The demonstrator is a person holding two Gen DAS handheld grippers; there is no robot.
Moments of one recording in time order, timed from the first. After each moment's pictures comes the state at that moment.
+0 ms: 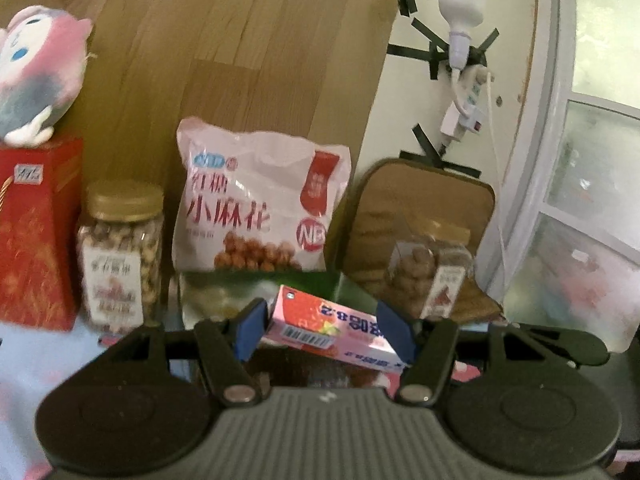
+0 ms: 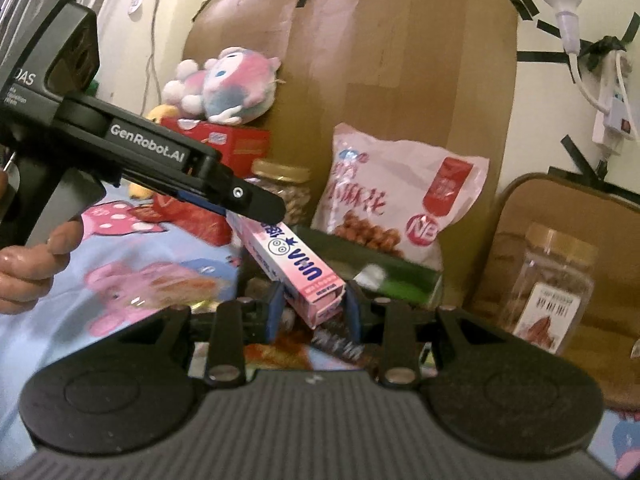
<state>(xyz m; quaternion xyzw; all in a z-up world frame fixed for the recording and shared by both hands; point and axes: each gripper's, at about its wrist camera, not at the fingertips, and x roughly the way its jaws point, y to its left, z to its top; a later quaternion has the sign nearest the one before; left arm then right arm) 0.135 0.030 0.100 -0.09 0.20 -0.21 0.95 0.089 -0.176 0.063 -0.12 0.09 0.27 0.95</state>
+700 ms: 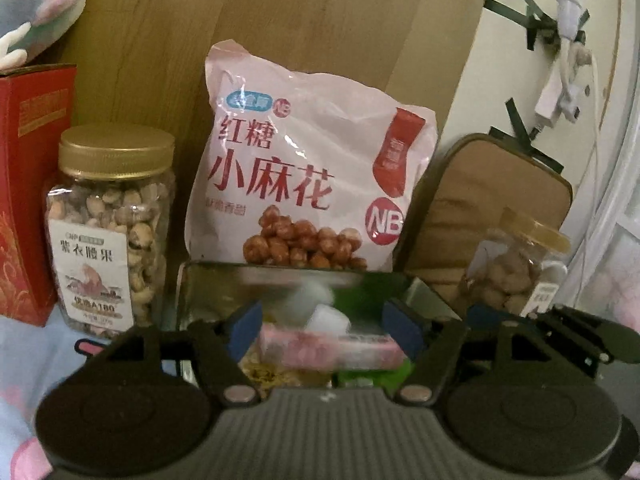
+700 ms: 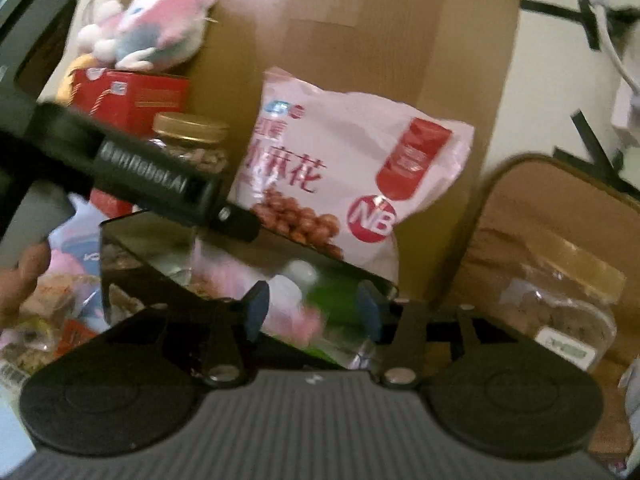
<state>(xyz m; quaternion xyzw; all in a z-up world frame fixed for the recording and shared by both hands) 0.235 0.022 0.057 -0.11 0.26 -0.15 0.95 0.190 -0.164 0.054 -0.15 0.14 0.21 0.96</state>
